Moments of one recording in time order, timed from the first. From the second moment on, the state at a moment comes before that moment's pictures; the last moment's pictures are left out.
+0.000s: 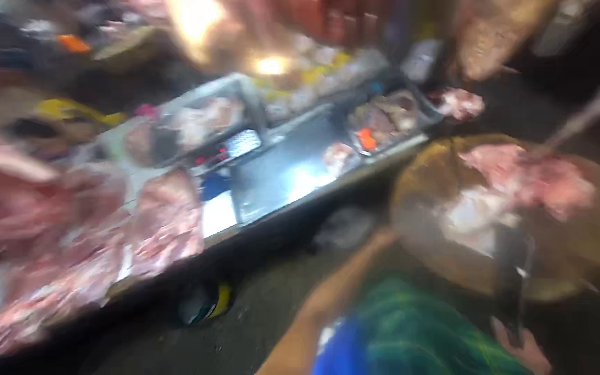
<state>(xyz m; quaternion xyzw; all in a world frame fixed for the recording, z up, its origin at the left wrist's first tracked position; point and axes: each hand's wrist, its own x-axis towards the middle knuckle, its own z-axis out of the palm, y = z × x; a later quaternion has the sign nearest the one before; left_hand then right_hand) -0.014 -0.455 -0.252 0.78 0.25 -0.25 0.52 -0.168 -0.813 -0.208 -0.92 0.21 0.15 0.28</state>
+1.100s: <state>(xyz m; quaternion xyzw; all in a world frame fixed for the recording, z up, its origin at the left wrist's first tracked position) 0.068 -0.491 -0.210 0.97 -0.05 -0.05 0.25 -0.166 -0.856 -0.205 -0.87 0.24 0.16 0.39</state>
